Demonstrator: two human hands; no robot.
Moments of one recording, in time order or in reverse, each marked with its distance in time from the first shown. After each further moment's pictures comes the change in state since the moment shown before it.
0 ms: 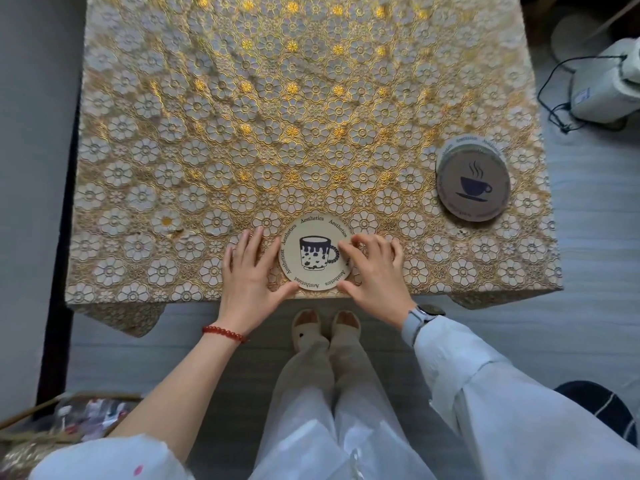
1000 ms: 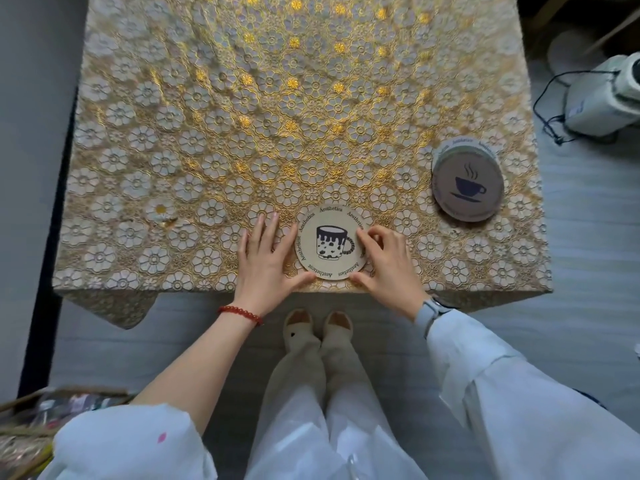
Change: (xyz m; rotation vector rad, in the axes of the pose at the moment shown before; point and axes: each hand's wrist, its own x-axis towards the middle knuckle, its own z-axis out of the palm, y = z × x) left_hand 0.014 0.029 0.012 0.048 -0.035 0.009; right_hand -0.002 0.027 -0.012 0.046 -0.023 0.030
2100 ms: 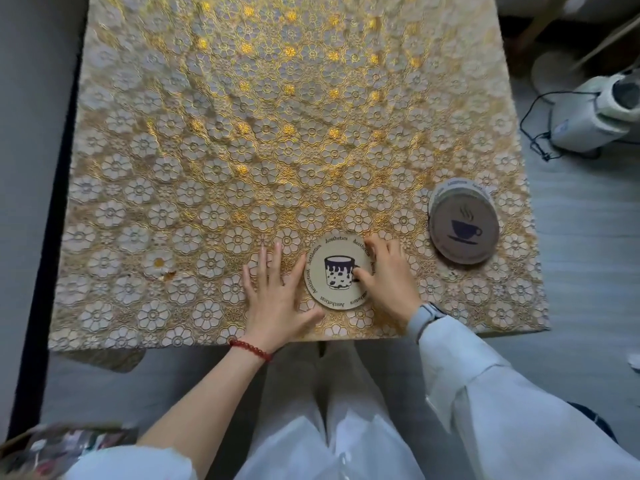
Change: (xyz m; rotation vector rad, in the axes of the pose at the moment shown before) left_hand 0.031 0.011 -0.008 0.014 -0.156 -0.035; right_hand 0.062 -0.009 -0.025 0.135 0.040 0.268
